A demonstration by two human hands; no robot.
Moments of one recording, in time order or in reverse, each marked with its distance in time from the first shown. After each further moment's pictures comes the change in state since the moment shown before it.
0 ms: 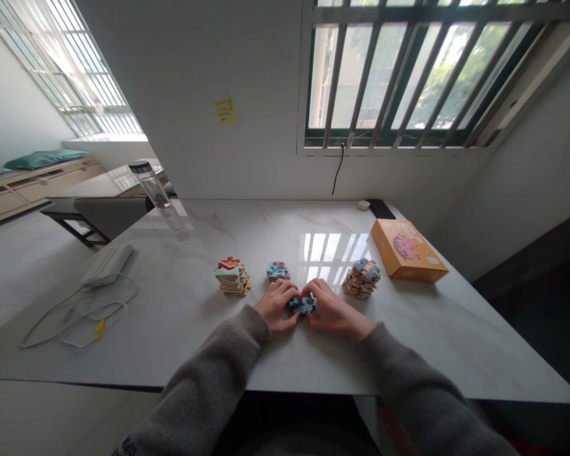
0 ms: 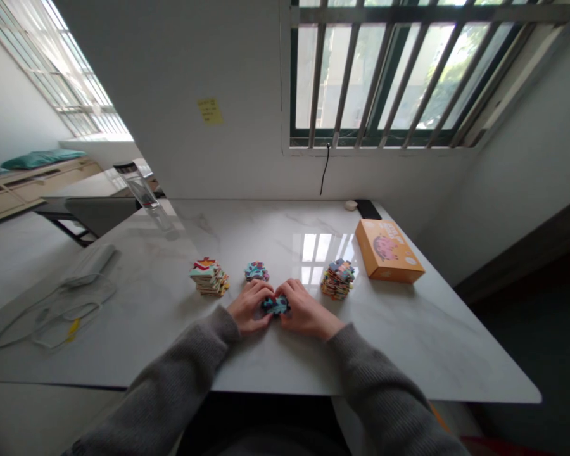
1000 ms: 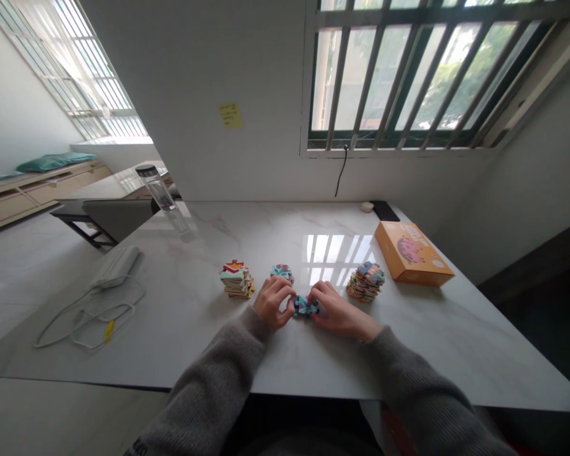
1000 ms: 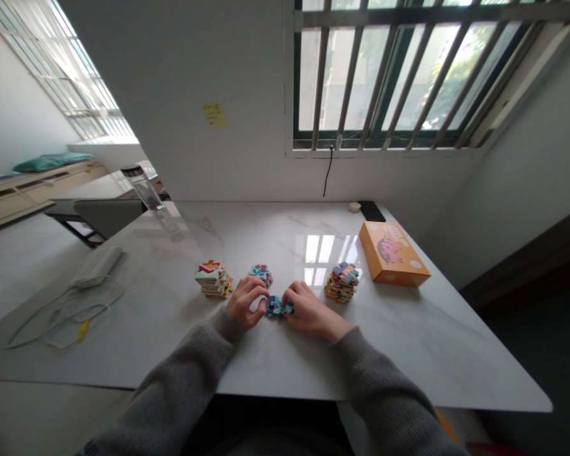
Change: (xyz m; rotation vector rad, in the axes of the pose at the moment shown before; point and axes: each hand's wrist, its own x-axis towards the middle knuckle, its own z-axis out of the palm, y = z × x) left_hand 0.000 -0.007 -0.004 0.145 0.318 0.050; right_hand 0.000 -0.001 -0.013 -0.042 -0.125 0.070
